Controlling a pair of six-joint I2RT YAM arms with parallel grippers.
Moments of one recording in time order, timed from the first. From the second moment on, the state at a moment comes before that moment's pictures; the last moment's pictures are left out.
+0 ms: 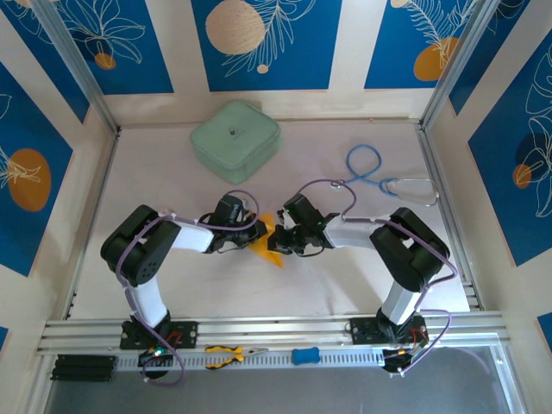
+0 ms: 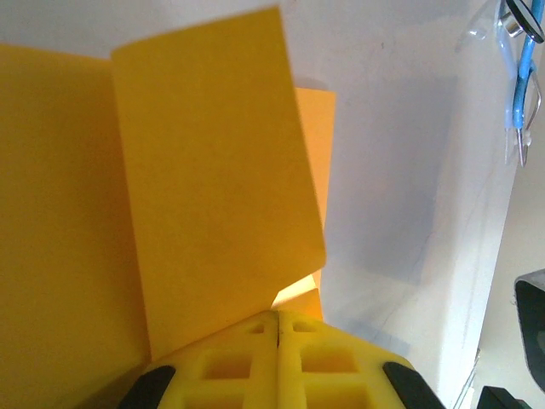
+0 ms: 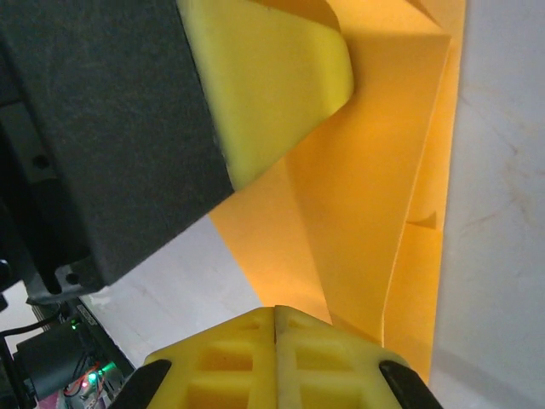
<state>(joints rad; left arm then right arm) -0.59 1.80 0.70 0.35 0.42 -1.04 0.72 1.72 0.83 -0.07 -0.49 0.85</state>
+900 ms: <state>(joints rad) -0.59 1.70 0.71 0.16 0.37 -0.94 0.71 1.78 0.75 0.09 -0.56 0.83</state>
